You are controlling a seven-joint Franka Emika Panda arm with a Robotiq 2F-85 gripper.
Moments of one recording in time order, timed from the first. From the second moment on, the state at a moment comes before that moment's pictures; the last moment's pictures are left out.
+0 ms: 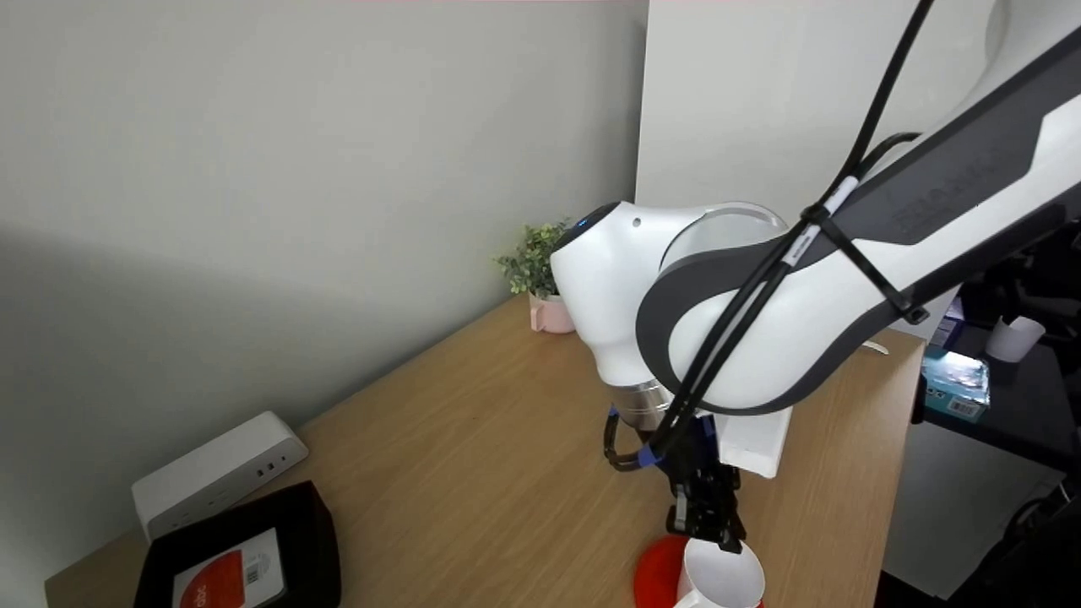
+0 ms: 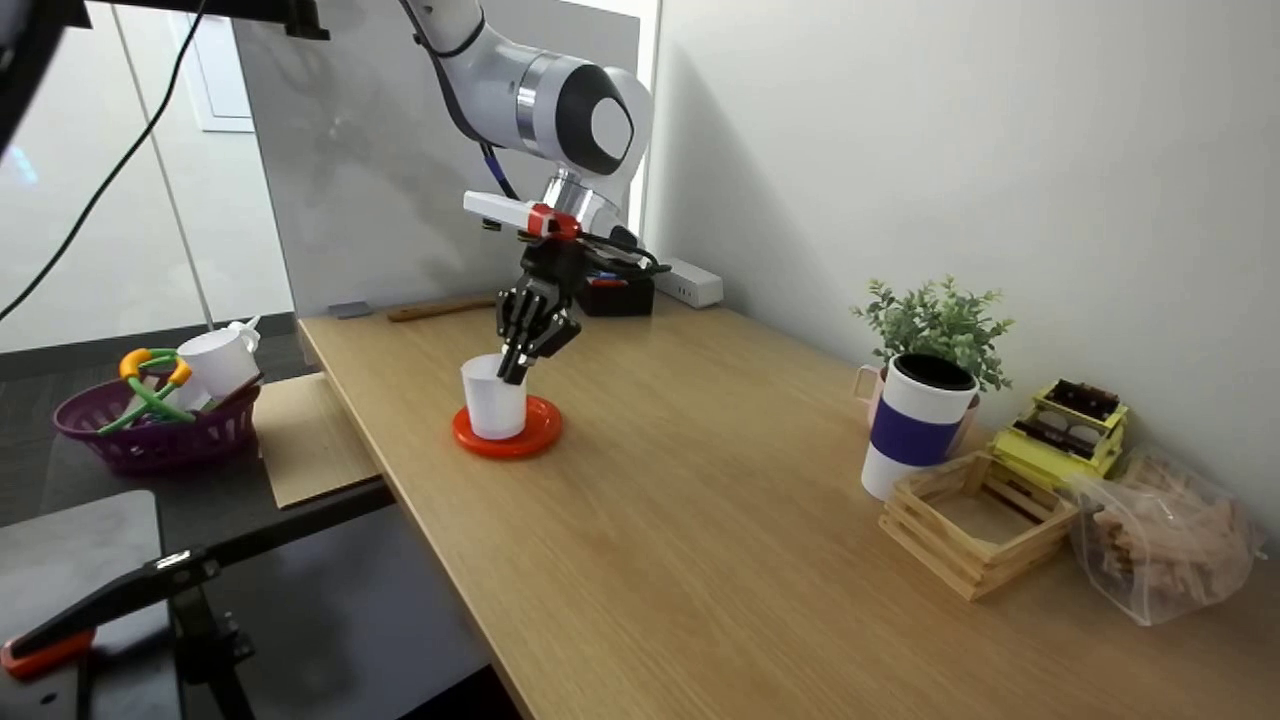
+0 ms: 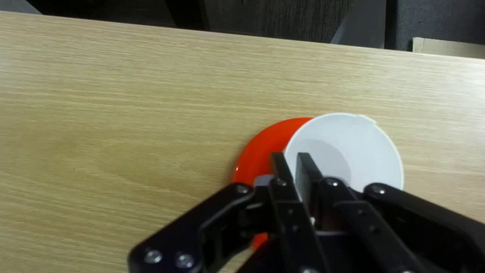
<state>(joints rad) 0.26 0.75 0.11 -1.63 0.02 1.89 0.24</state>
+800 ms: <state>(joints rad) 0.32 0.67 0.12 -1.72 0.02 2.00 0.31</state>
